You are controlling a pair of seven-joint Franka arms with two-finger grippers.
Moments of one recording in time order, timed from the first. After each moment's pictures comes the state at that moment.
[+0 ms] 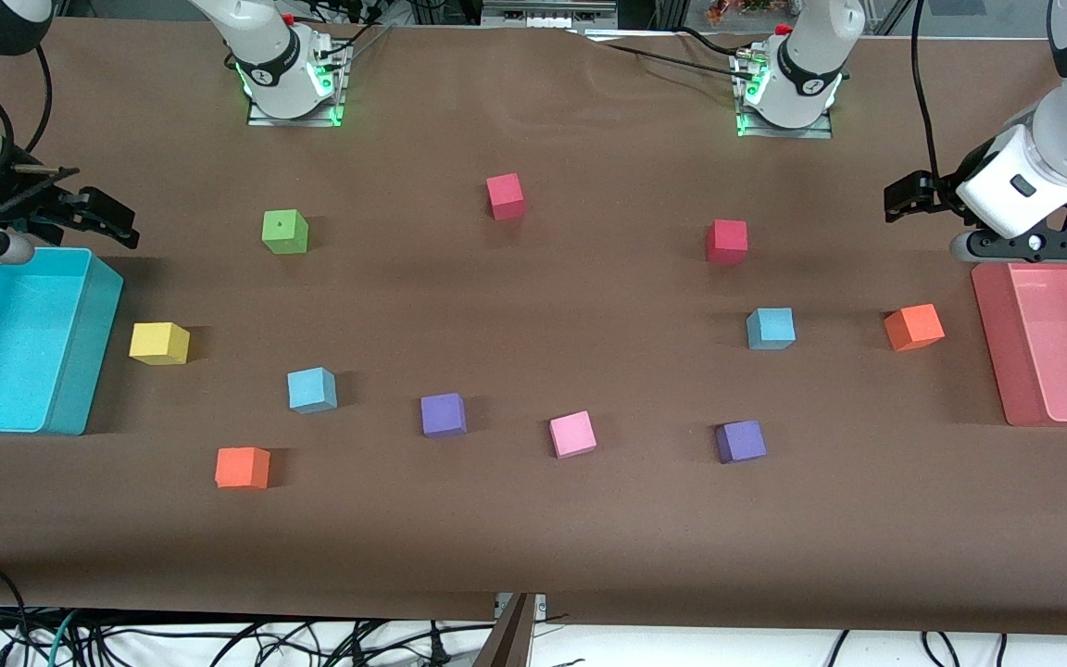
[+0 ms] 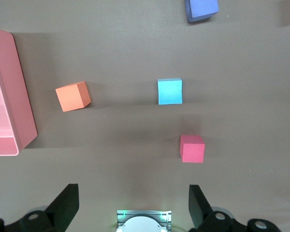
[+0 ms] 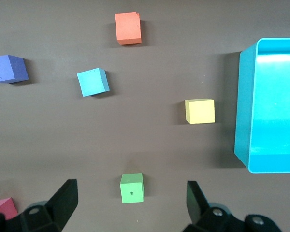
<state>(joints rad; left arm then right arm) -0.05 0.02 -0.04 -1.65 0.02 1.45 -0.07 -0.04 -0.03 0.06 -1.73 0.00 1.70 0.05</state>
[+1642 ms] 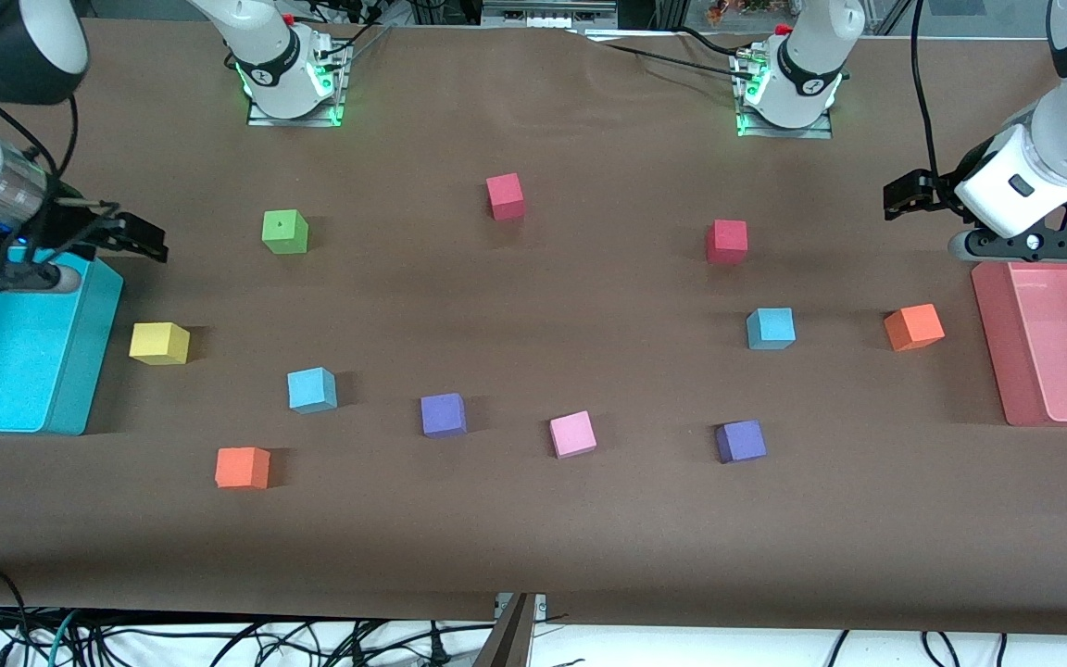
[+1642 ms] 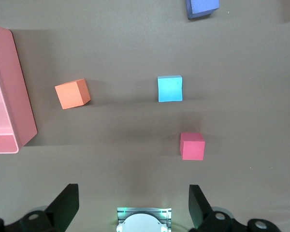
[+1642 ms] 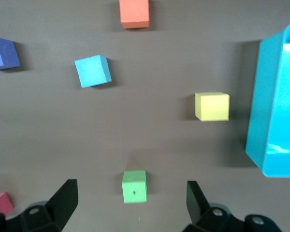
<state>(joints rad) -0.06 0.02 -0.04 -1.65 0.02 1.44 -0.07 0.04 0.08 0.02 -1.74 0.00 1.74 0.05</state>
